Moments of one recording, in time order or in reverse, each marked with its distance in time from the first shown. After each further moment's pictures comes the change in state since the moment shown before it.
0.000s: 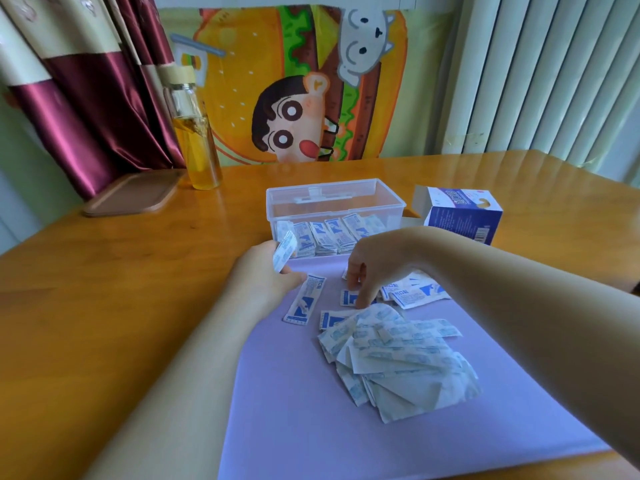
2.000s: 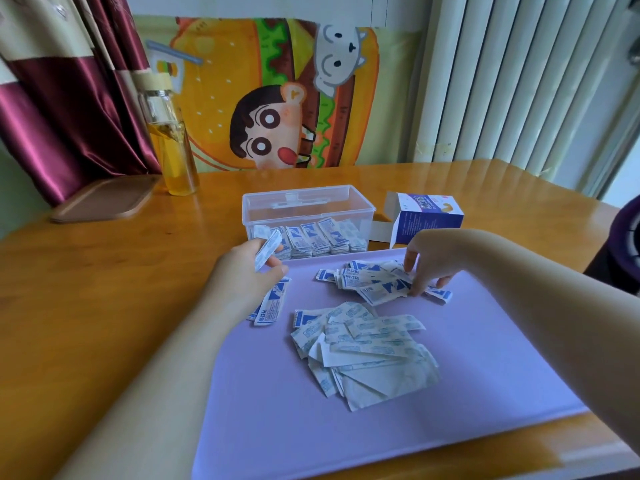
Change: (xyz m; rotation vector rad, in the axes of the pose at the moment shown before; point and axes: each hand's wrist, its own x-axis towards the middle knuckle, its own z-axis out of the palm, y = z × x) left_hand -0.005 0.005 0.002 -0.104 0.045 0.135; right_hand -0.047 0.084 0.011 0.261 0.116 0.432
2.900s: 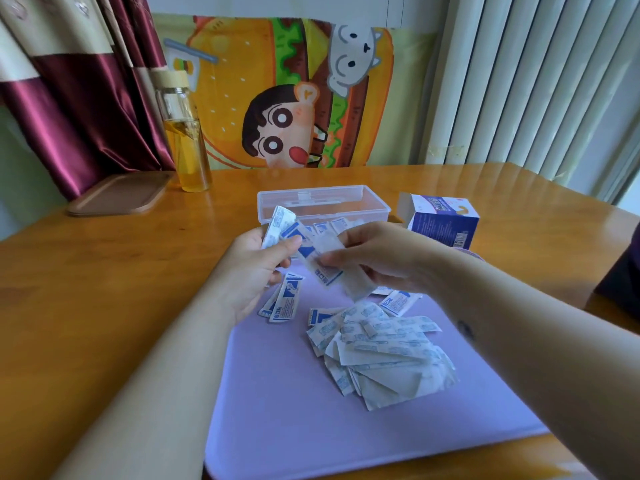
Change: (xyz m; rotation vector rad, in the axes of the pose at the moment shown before) left_hand 0.000 0.011 -0.009 -0.712 -0.084 -0.226; right_hand -0.031 -0.086 0.026 0.986 -0.106 -0.349
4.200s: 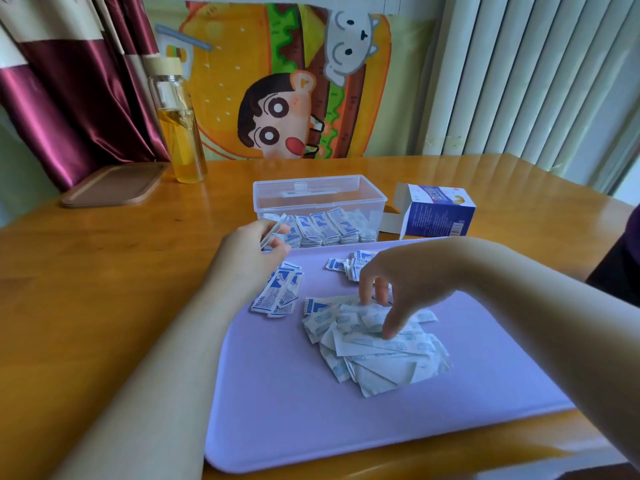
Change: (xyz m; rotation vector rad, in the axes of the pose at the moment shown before) left_hand 0.003 -0.009 -0.007 0.668 0.093 0.254; right_hand -0.040 -0.008 -0.012 -1.323 -0.293 0.057
